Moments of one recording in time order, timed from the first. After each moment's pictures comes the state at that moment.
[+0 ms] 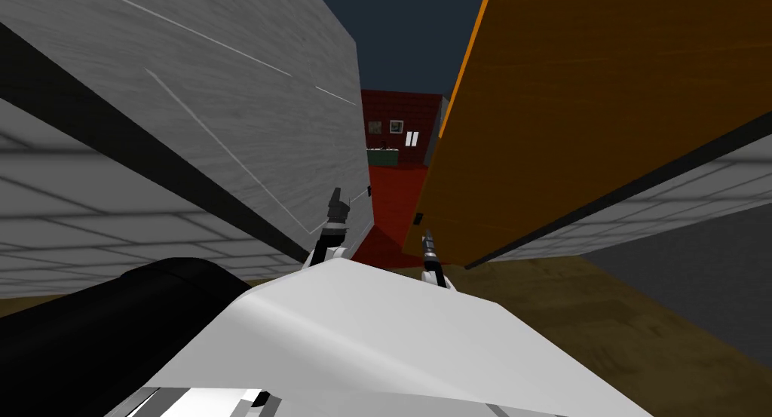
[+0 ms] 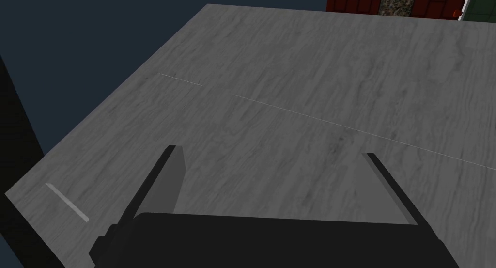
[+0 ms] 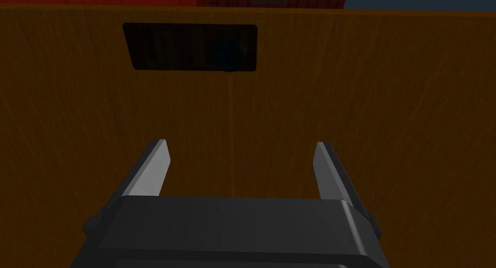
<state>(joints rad) -0.05 -0.07 0.14 -0.78 -0.15 -0.75 0.04</state>
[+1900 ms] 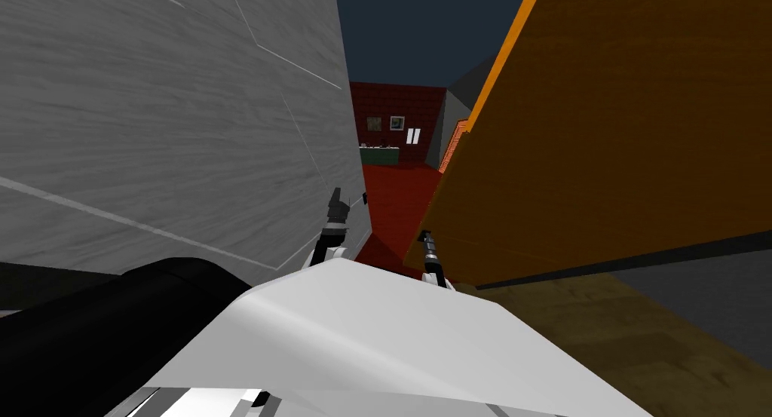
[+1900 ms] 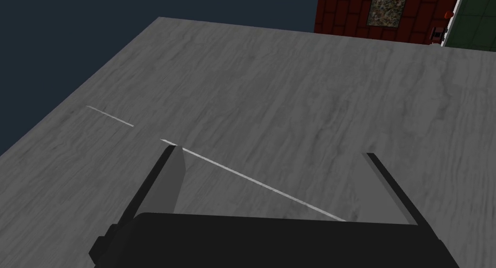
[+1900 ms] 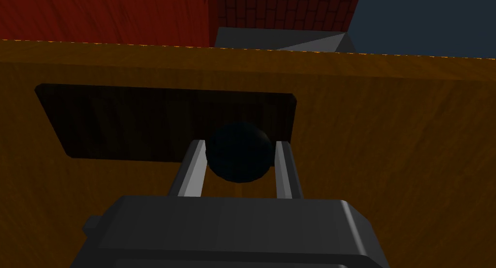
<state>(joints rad) -0.05 -0.07 0.12 -0.75 -0.17 -0.78 0.07</state>
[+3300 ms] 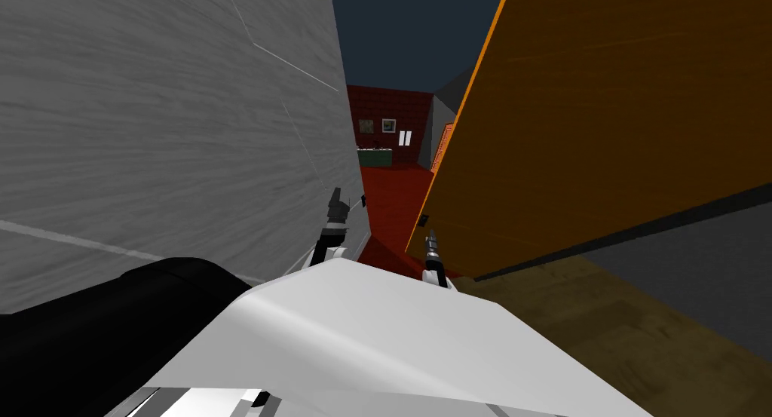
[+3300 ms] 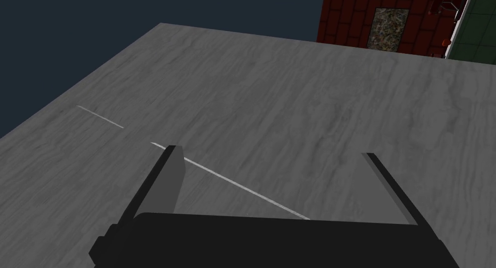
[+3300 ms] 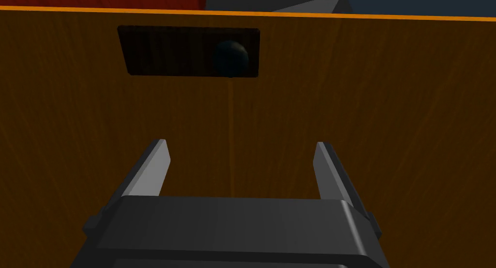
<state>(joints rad) -0.07 -0.07 0.09 -0.74 -0.21 -0.78 0.10</state>
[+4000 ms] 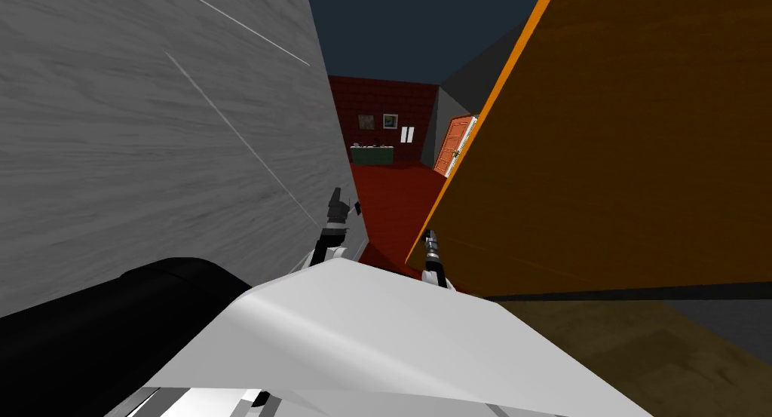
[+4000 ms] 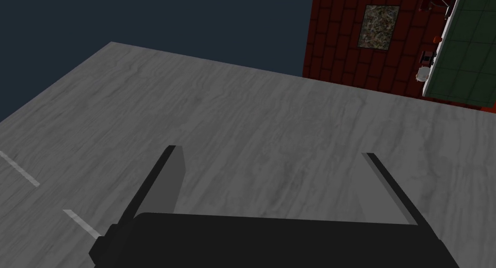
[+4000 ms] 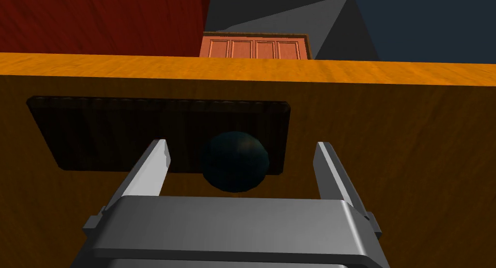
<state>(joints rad) -0.07 -0.06 0.08 -0.72 -0.22 -0.81 0.11</state>
